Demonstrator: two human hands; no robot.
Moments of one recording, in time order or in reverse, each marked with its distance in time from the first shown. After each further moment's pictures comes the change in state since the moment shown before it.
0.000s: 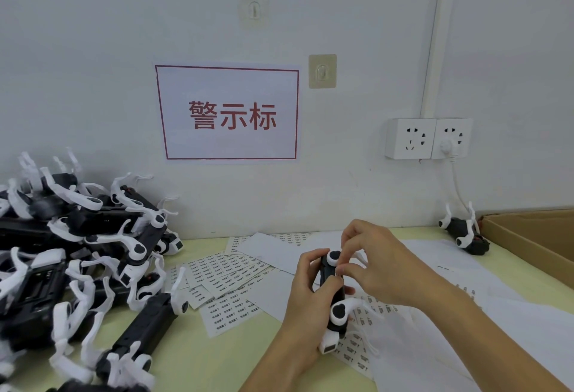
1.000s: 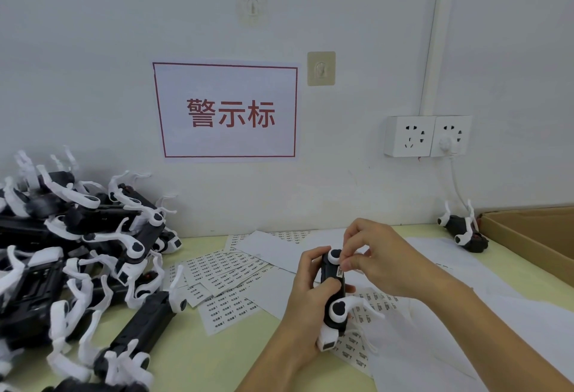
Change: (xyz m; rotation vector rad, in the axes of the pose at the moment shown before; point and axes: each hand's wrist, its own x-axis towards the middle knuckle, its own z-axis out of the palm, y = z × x) left_hand -0.003 0.006 0.003 -0.084 -0.045 -0.048; right_hand 0.008 0.010 0.000 0.169 -0.039 0.063
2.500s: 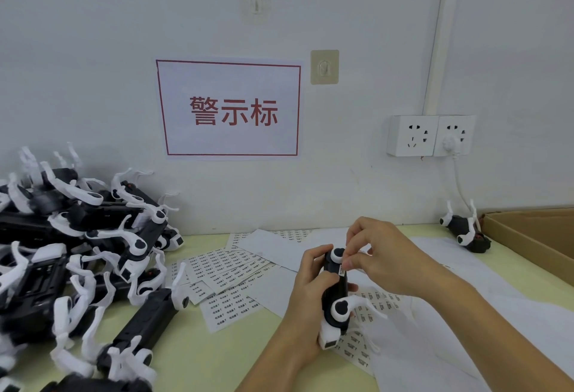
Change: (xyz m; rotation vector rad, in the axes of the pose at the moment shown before) left_hand 0.000 0.004 0.001 -0.129 0.012 -0.043; right_hand -0.002 -0.006 -0.003 -0.050 -0.006 0.009
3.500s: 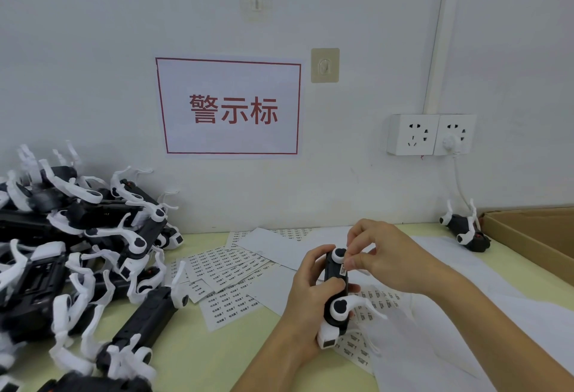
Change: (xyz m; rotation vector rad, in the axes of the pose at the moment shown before) left_hand -0.002 0.001 -0.002 0.066 -0.035 0.008; right_hand 0.002 0.009 0.000 0.102 -0.021 0.030
